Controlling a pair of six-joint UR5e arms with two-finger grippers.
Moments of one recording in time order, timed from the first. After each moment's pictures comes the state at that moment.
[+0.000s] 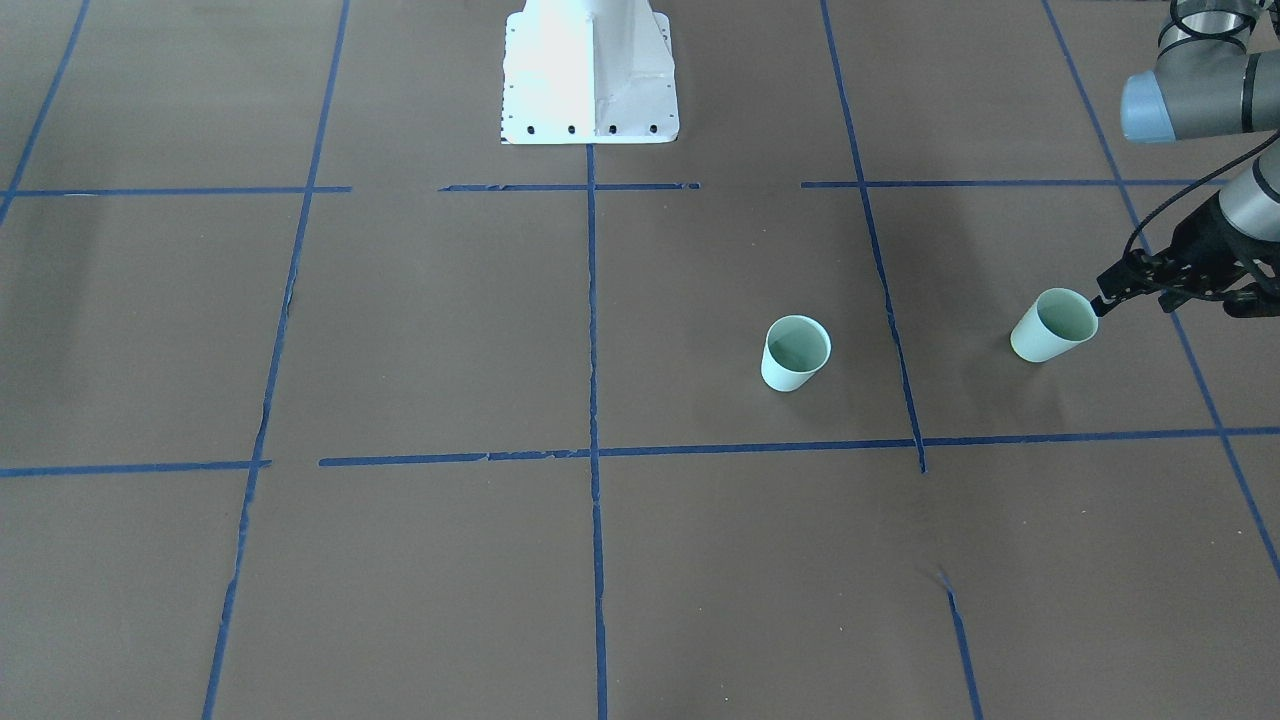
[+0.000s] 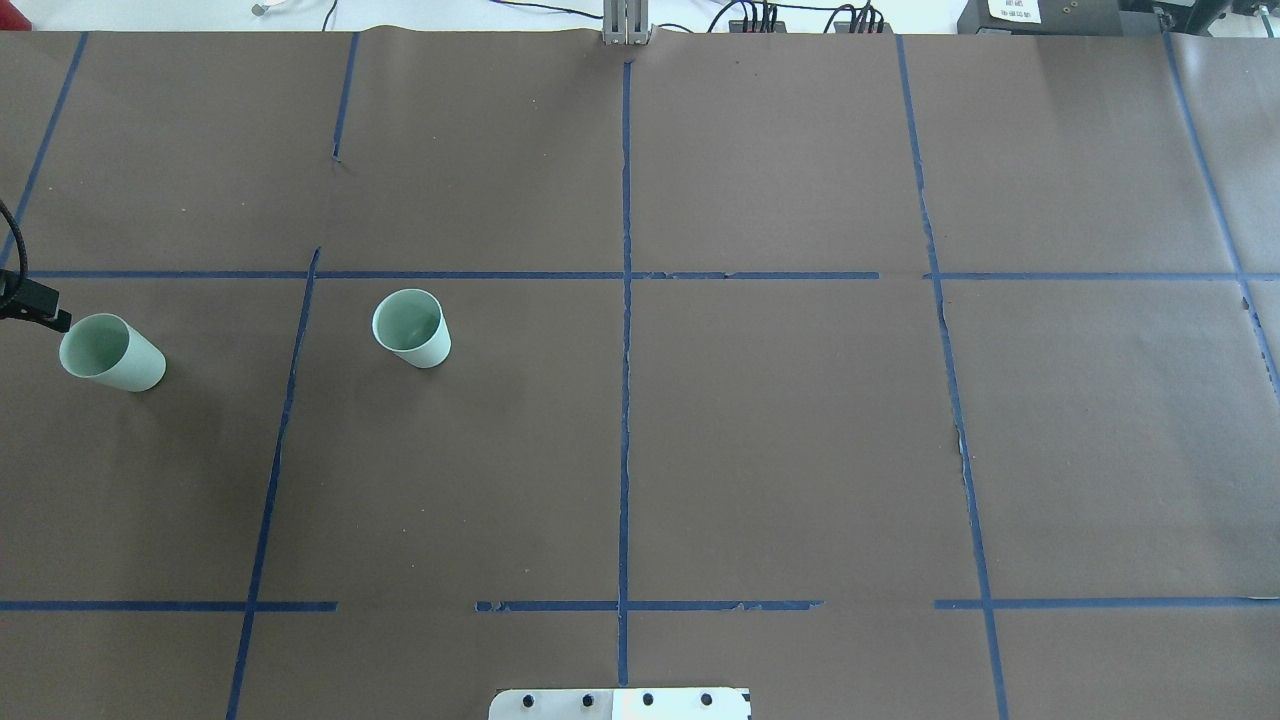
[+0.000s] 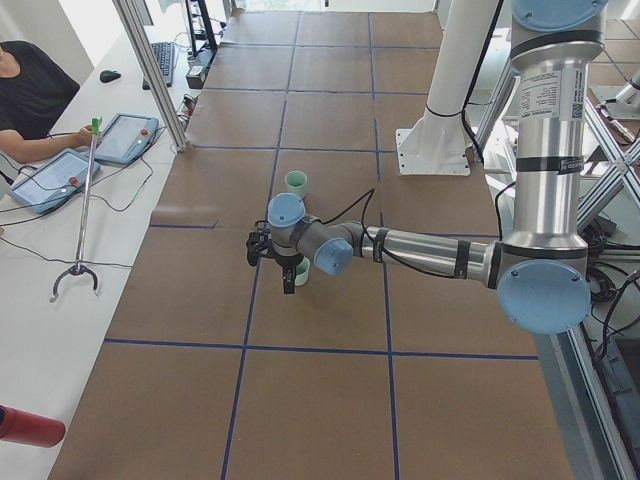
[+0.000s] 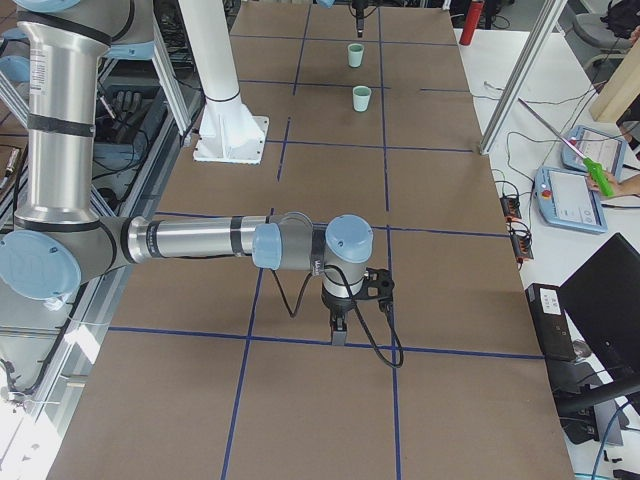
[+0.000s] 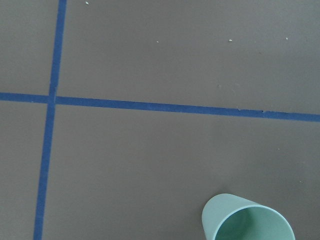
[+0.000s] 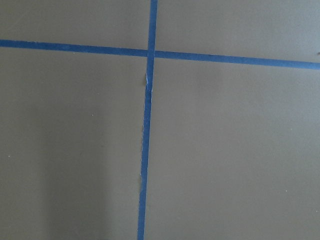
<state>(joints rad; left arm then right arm) -1.13 -1.53 -1.67 -2.03 -2.28 -0.71 1.55 -1.70 1.79 -1.68 2.26 -0.04</state>
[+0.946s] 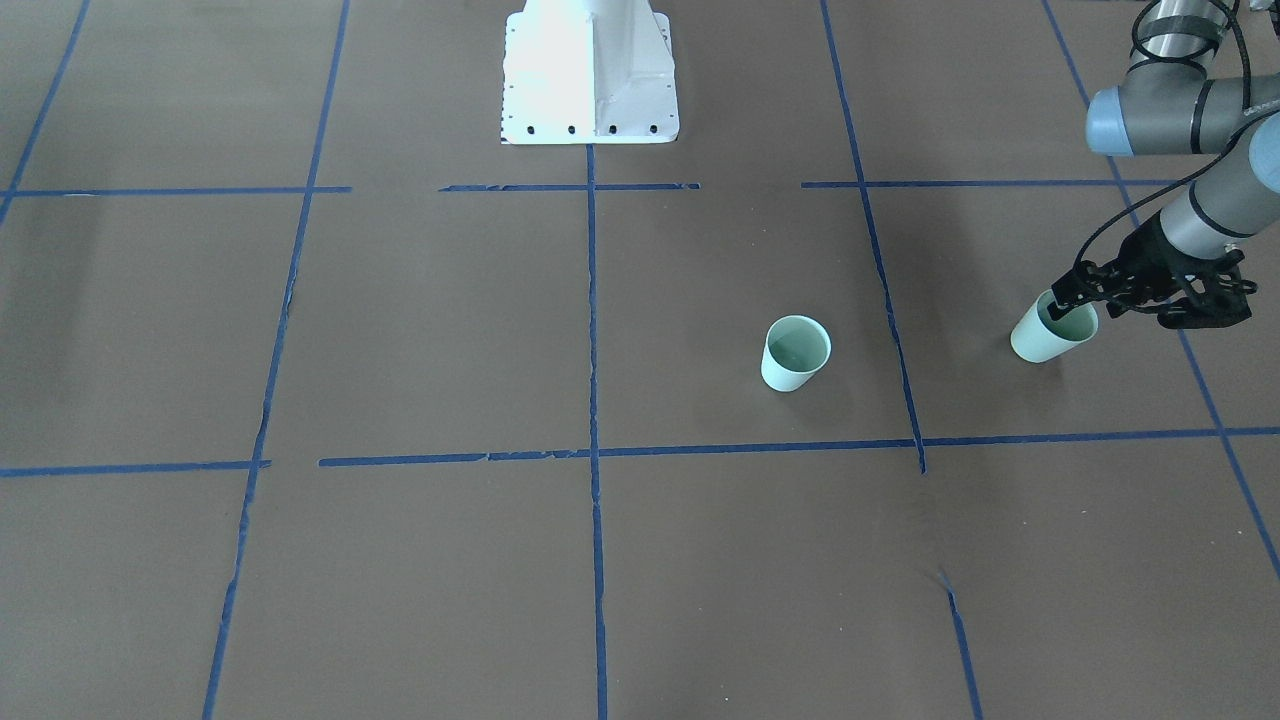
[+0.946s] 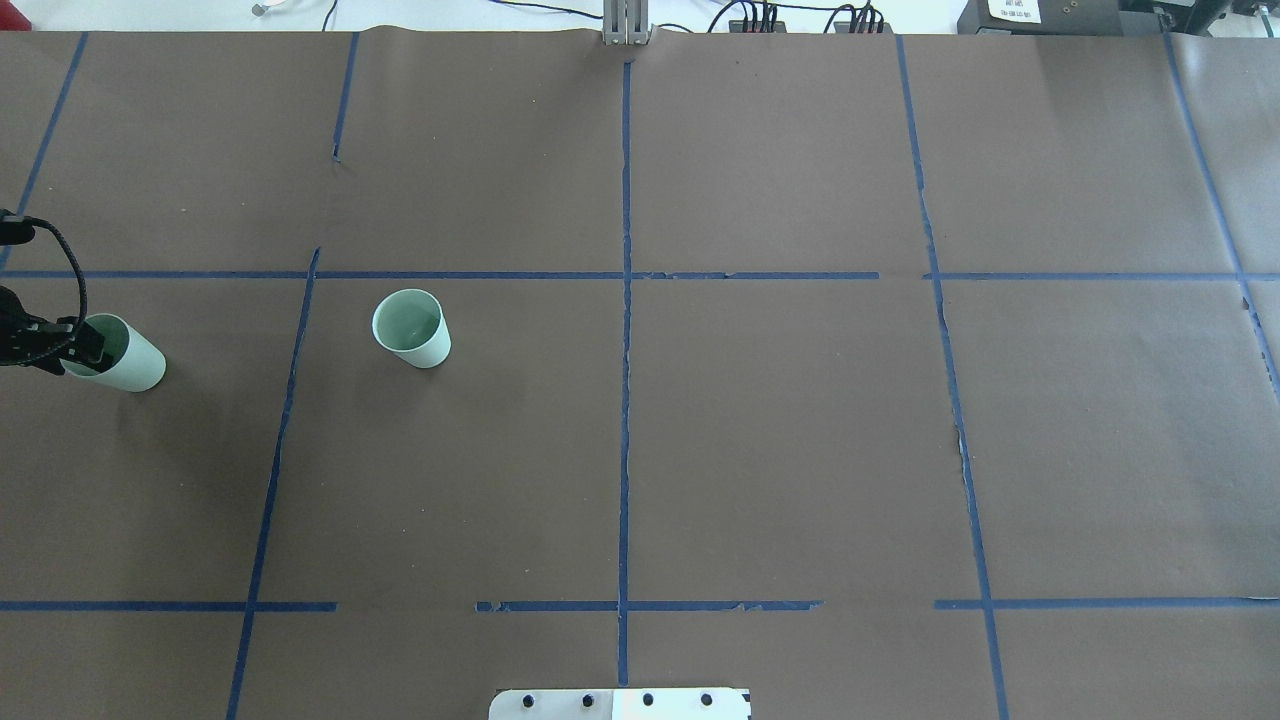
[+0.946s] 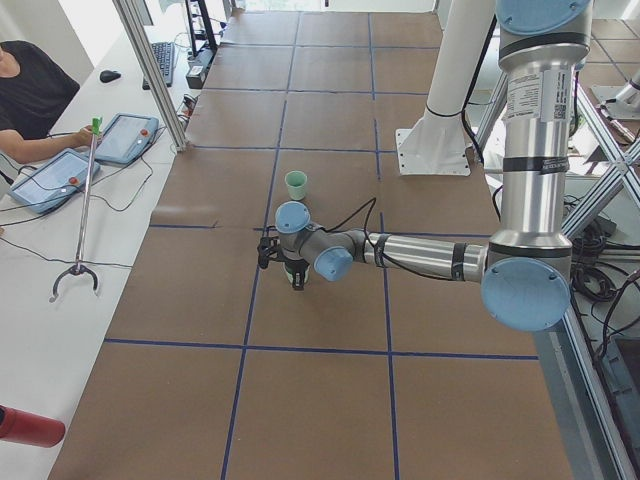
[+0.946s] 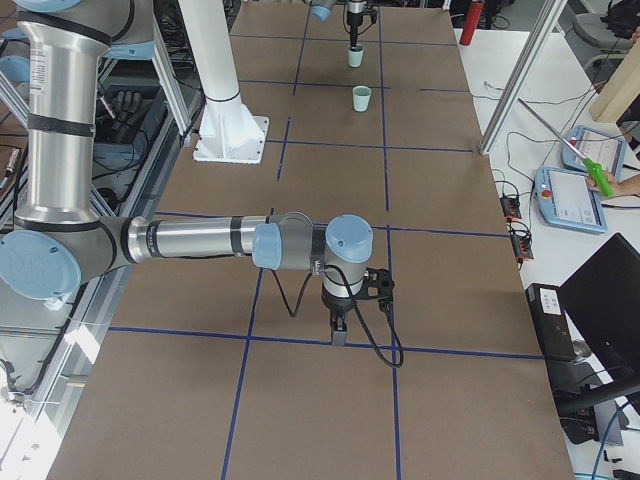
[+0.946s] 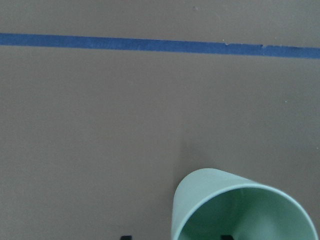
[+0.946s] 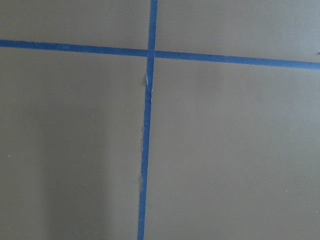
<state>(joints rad) -1.03 -1.54 -1.61 -2.11 -2.27 -0.77 1.55 -1.70 1.79 -1.68 2.26 -0.04</state>
